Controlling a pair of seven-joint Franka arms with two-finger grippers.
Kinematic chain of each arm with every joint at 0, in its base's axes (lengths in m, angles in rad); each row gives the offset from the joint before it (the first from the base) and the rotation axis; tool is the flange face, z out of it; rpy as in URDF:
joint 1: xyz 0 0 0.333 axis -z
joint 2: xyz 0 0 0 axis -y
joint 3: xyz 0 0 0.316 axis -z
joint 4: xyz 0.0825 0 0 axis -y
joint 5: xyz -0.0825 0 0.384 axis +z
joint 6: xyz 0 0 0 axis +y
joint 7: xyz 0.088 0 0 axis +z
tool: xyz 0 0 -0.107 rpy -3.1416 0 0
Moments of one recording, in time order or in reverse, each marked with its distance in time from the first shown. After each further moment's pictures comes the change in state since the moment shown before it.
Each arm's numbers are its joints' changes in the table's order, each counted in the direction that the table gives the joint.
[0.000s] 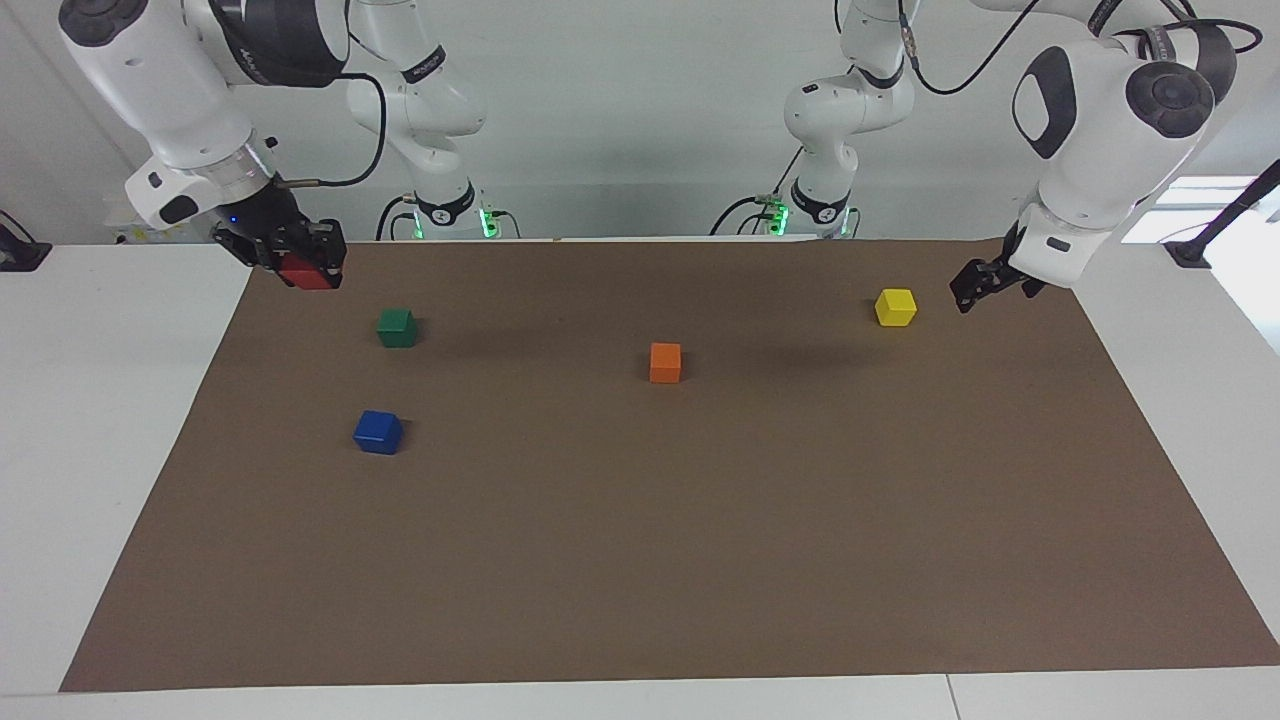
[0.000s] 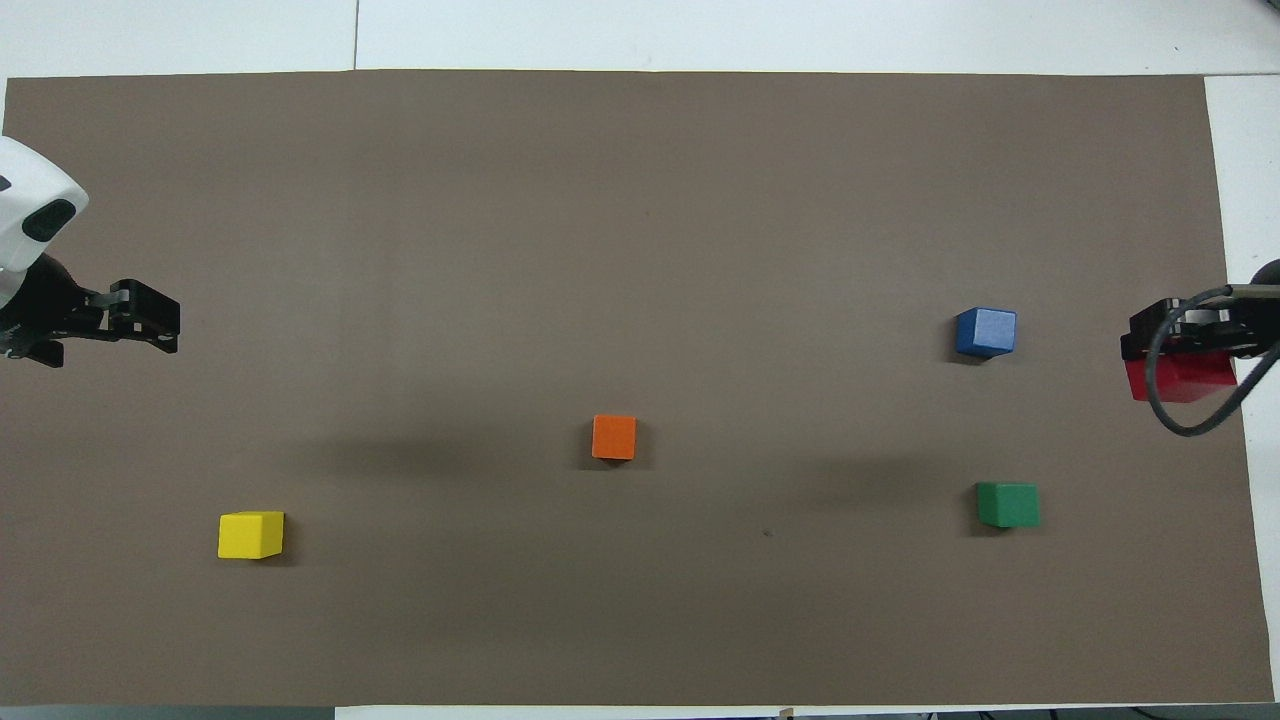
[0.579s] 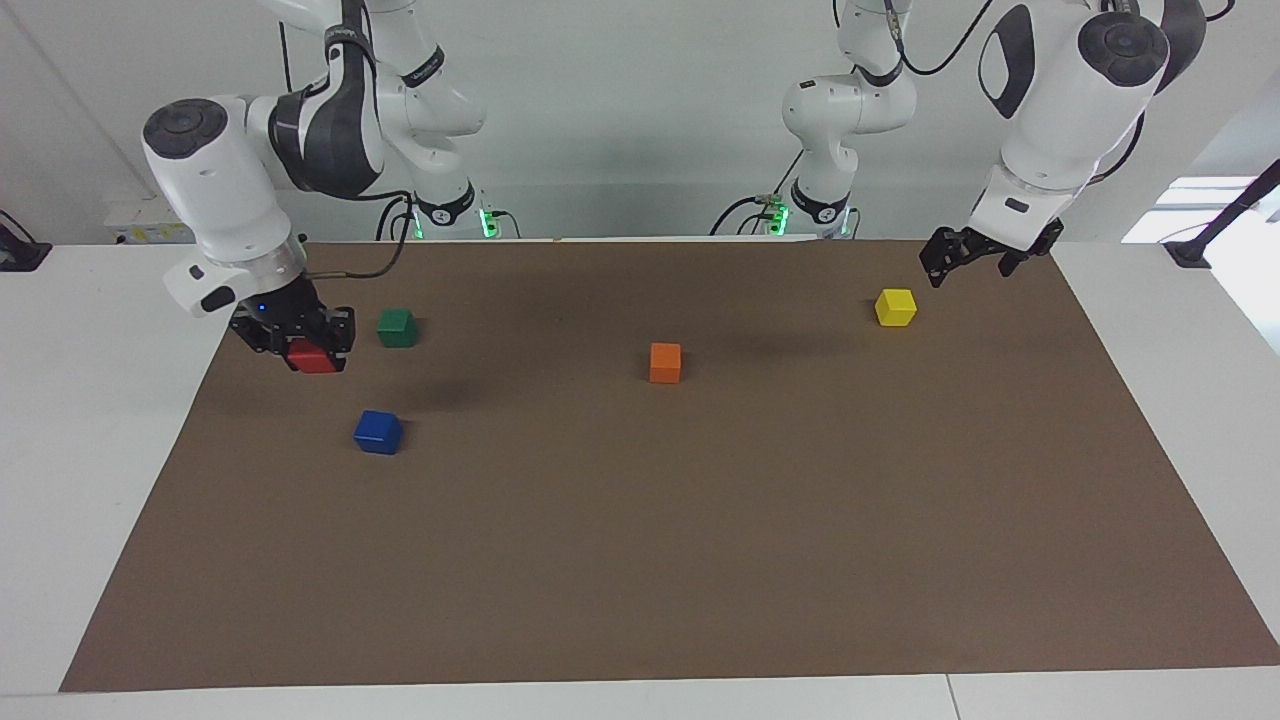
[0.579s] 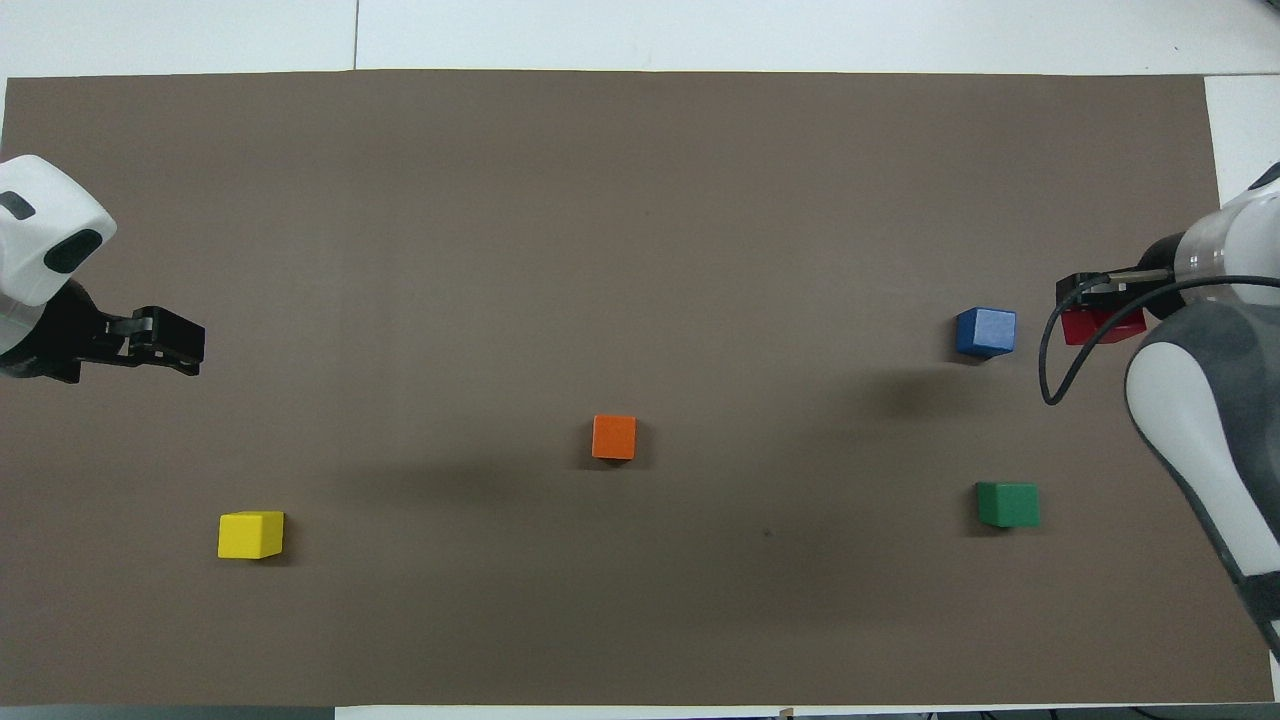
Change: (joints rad) left arm 0.117 0.098 -0.067 -0.047 -0.025 0.024 -0.013; right arm -0.001 -0.092 -0.005 -0.204 -0.040 -0.445 0.039
